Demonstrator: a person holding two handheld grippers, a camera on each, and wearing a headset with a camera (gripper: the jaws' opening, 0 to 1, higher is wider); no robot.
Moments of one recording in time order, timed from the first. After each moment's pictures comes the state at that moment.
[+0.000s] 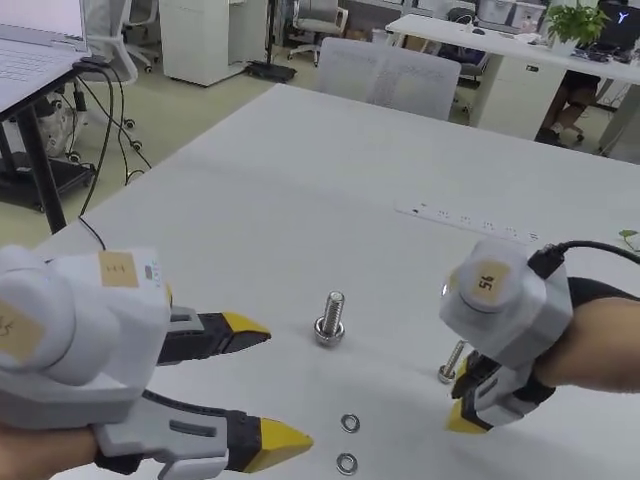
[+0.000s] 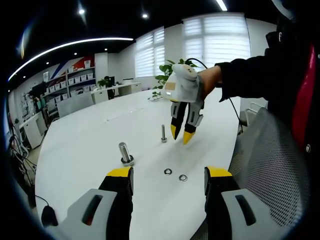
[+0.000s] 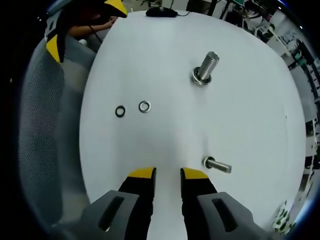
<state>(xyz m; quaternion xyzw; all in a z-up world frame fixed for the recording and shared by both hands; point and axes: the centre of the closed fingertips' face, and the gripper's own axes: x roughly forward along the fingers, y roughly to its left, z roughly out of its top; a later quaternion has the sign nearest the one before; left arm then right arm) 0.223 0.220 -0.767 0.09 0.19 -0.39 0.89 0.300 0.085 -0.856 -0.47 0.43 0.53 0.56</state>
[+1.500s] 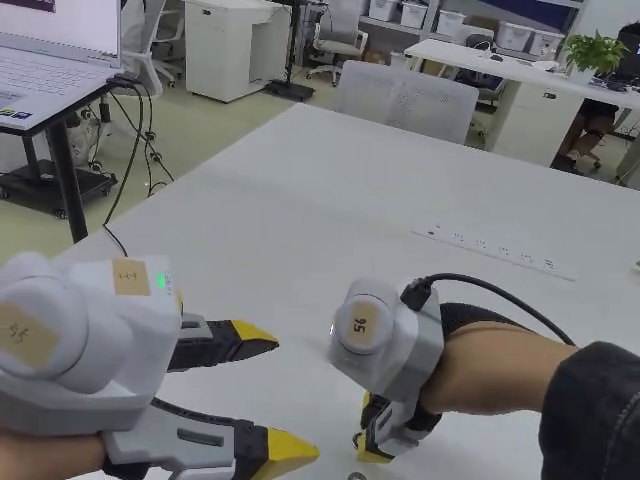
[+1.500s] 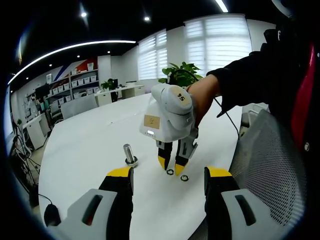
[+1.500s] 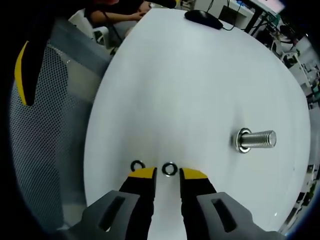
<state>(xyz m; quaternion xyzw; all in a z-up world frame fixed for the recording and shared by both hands) 0.216 0.229 -0.758 0.09 0.18 -0.38 0.90 0.266 0.171 -0.880 -0.51 0.39 0.59 0.49</state>
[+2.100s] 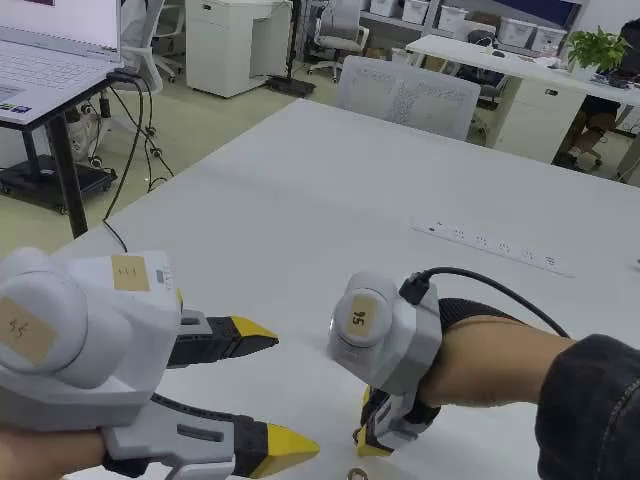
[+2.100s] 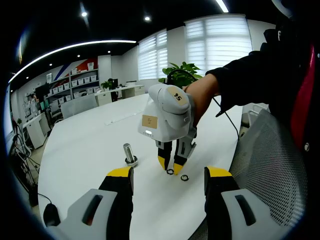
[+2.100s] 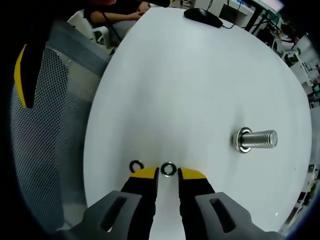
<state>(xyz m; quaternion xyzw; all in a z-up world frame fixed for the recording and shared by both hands) 0.215 0.228 -0.758 0.09 0.18 -0.38 0.90 0.266 0.172 -0.879 -0.51 0.40 0.59 0.48</state>
